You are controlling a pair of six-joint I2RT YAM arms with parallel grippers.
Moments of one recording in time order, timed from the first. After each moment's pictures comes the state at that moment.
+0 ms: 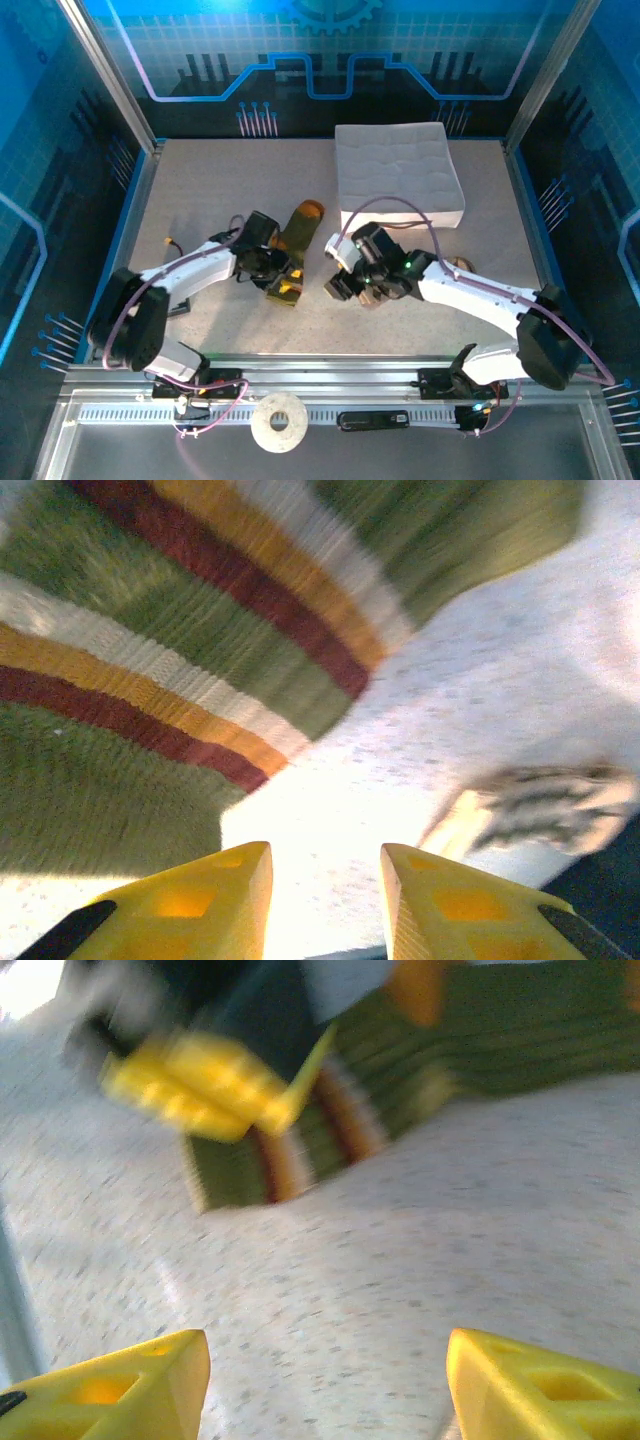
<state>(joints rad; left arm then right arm) -0.41 1.45 0.83 -0.54 0.41 -1.33 0.82 1.33 0.81 -0.30 -0.21 -0.12</state>
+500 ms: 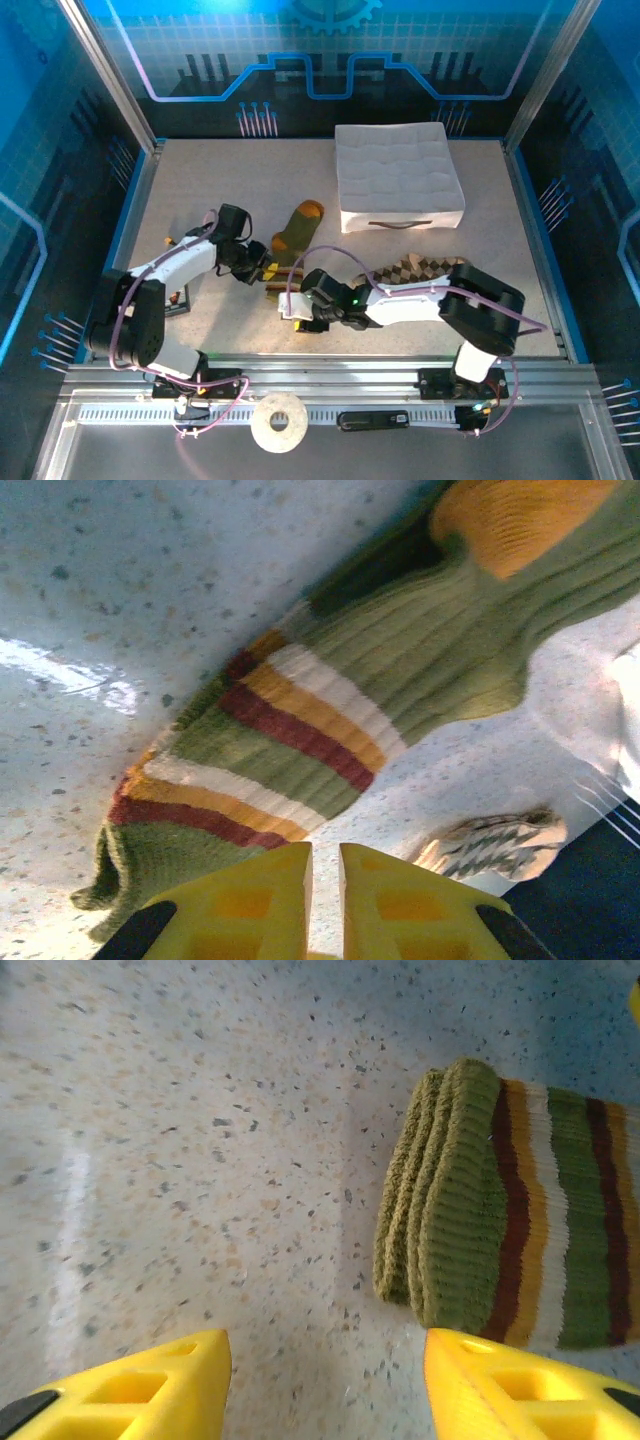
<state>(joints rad) -0.22 1.48 0.81 -0.55 0.49 -1.20 1.11 1.72 0.84 0.02 -0.03 -0.45</state>
